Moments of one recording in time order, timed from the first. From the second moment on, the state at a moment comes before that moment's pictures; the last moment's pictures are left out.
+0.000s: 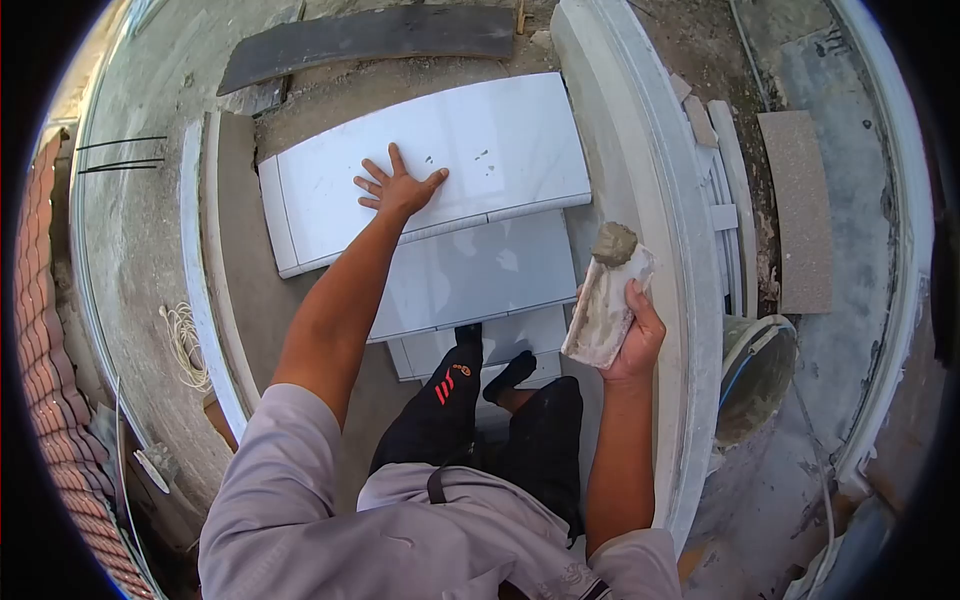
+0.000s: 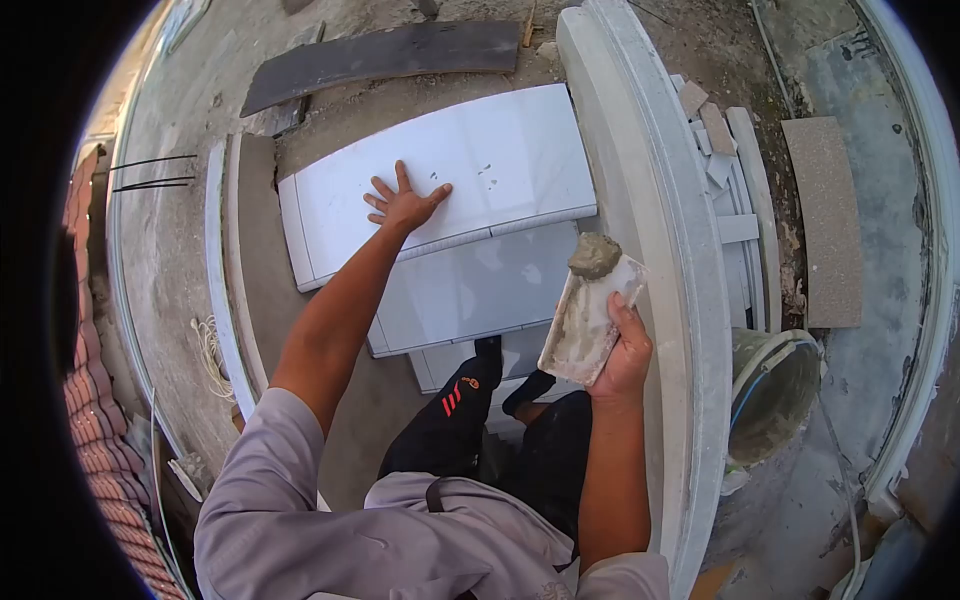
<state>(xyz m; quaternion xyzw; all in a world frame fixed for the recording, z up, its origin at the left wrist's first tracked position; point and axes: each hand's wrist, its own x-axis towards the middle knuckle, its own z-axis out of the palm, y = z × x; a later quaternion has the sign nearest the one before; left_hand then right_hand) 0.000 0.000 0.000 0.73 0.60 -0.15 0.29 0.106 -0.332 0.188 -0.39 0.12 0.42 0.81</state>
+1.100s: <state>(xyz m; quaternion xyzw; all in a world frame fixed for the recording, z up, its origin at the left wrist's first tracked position) 0.014 0.008 -0.011 0.80 0.54 -0.11 0.23 0.201 -0.166 0.035 -0.76 -0.11 0.15 0.62</state>
